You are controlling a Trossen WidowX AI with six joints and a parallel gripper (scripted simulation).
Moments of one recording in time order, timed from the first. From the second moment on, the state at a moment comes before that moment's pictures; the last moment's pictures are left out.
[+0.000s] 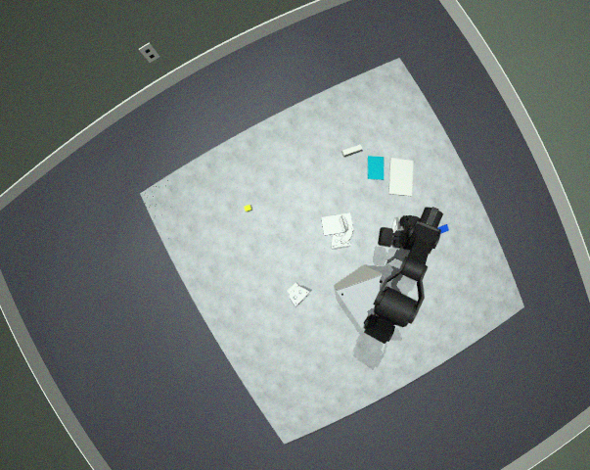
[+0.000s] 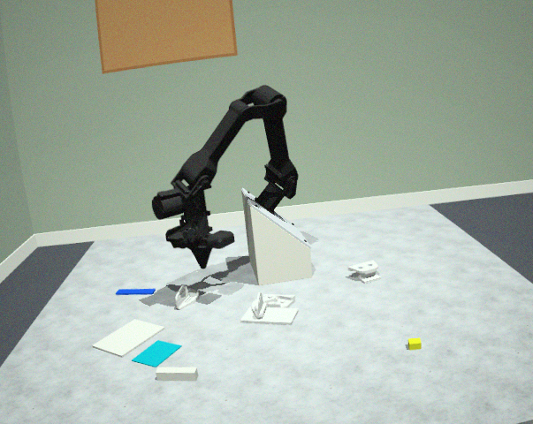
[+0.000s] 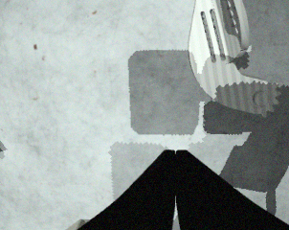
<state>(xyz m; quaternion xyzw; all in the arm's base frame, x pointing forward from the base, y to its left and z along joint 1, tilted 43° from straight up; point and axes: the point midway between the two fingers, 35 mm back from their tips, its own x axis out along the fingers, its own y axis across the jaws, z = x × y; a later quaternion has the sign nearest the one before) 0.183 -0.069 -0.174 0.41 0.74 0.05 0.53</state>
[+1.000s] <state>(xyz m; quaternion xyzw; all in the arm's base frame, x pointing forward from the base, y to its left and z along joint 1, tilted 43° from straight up) 0.183 -0.069 -0.174 0.41 0.74 0.05 0.53</state>
